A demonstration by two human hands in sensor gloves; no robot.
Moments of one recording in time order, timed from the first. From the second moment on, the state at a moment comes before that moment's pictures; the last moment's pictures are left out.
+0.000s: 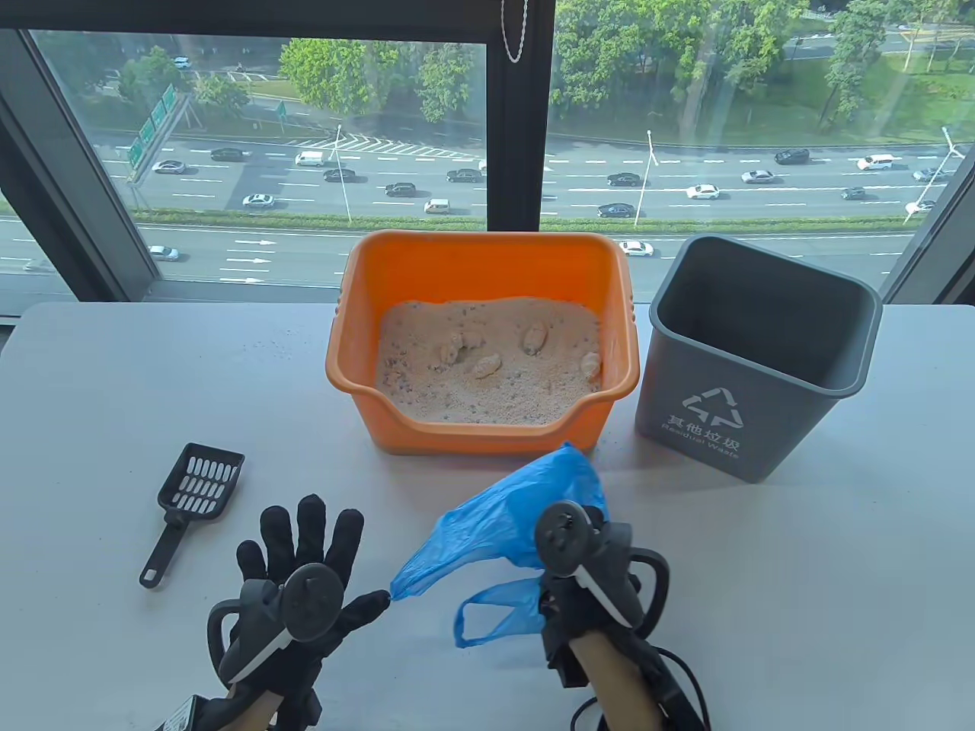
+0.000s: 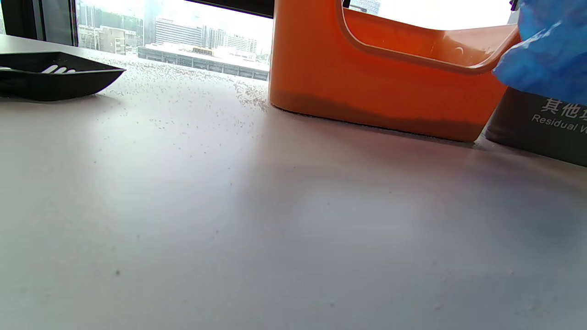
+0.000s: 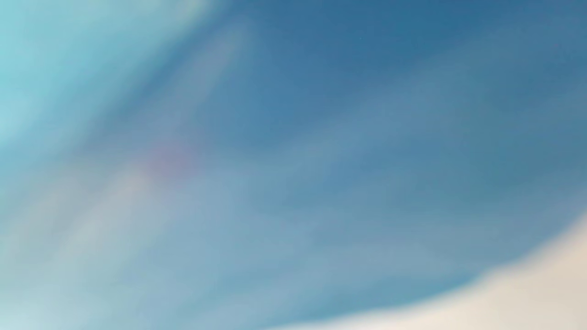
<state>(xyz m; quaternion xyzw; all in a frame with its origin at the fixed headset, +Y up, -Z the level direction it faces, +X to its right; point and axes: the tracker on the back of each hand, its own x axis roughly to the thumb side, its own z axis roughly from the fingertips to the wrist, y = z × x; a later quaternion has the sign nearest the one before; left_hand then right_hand) -0.240 -0.705 -0.245 -0.03 -0.05 0.08 0.99 0.050 -0.678 -0.293 -0.01 0.02 0.99 0.13</state>
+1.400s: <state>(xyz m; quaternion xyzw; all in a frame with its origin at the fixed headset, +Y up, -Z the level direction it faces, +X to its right) -0.161 -0.705 -0.315 -0.07 -0.13 0.09 0.99 -0.001 -0.703 -0.283 0.15 0.13 0.97 0.16</state>
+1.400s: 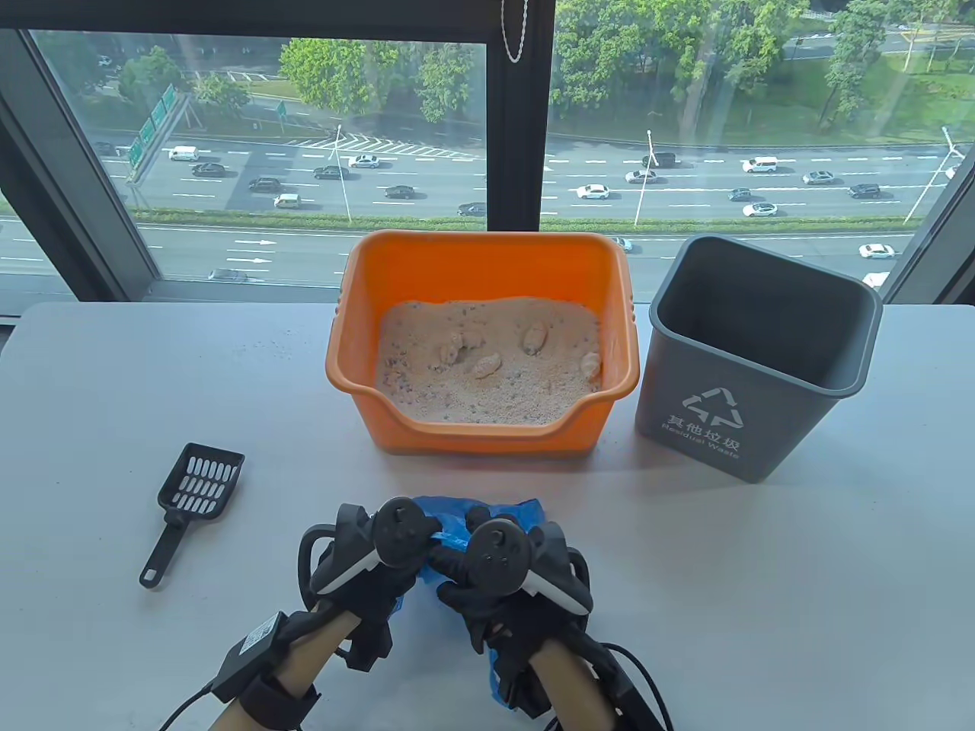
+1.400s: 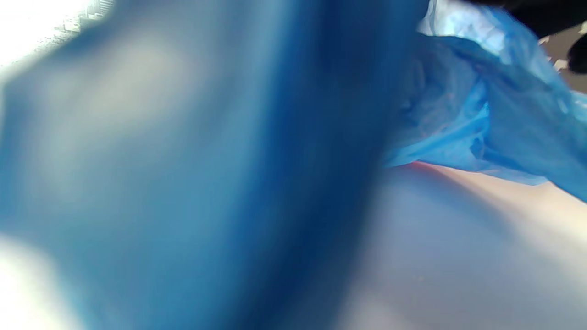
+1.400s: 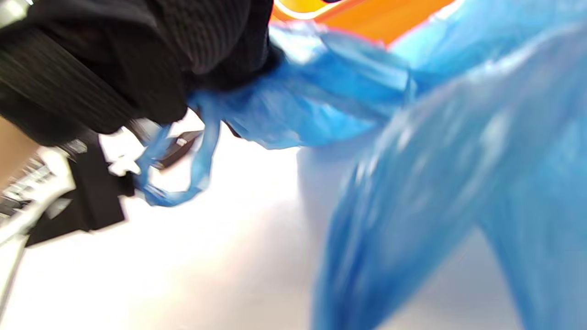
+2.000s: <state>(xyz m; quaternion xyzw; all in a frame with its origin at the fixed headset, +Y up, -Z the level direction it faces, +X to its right) -0.146 -0.722 -0.312 -0.21 -0.15 -0.10 0.96 0.031 -0.752 -0.331 0.07 0.12 0.97 0.18</state>
